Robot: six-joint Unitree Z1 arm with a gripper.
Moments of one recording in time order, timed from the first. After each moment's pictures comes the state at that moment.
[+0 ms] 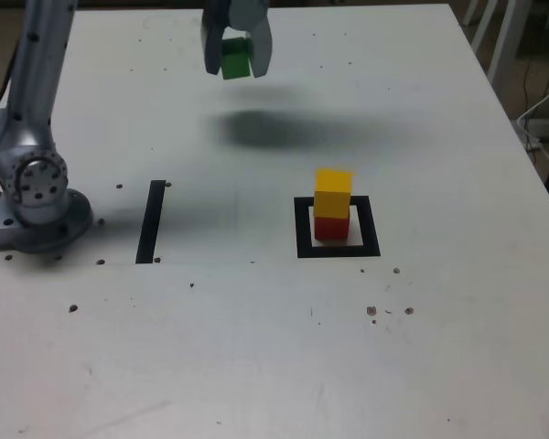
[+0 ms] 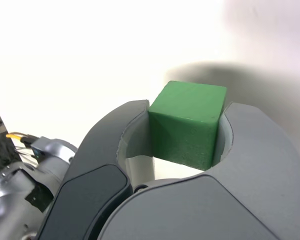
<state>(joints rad) 0.63 2.07 -1.74 1.55 0.17 0.47</state>
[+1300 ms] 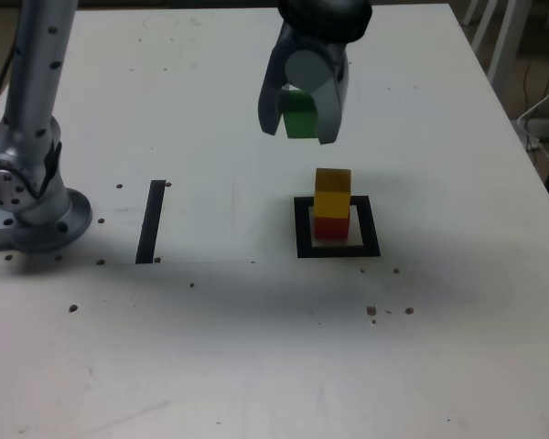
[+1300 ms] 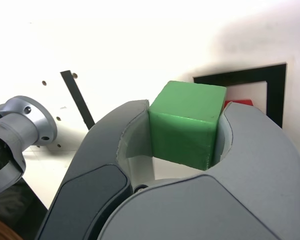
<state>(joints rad) 0.02 2.03 -1.81 1.60 0.10 0.21</state>
